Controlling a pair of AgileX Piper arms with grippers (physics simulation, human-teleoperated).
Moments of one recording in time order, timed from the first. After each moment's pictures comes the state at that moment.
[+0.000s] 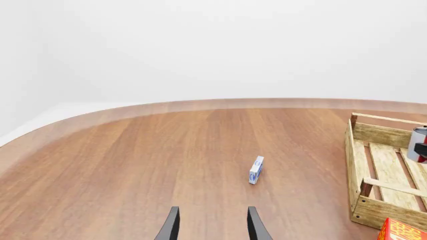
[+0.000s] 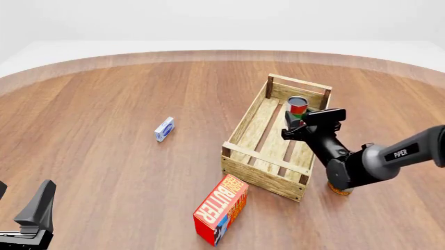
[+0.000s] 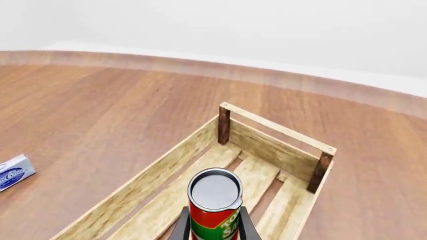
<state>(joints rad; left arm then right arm) 0.00 0.01 0.00 0.00 0.00 0.21 1.93 -0.74 -0.99 -0.02</state>
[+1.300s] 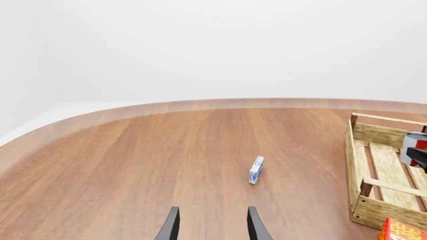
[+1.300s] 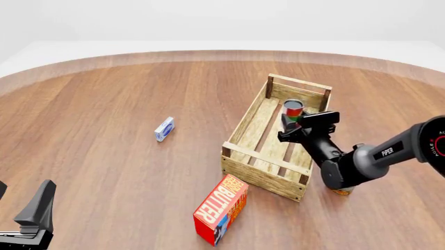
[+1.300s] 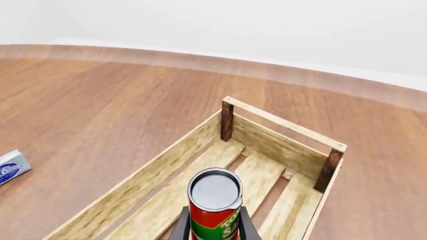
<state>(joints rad) 0.00 0.01 0.00 0.00 0.00 0.22 2.01 -0.77 -1.01 -0.03</state>
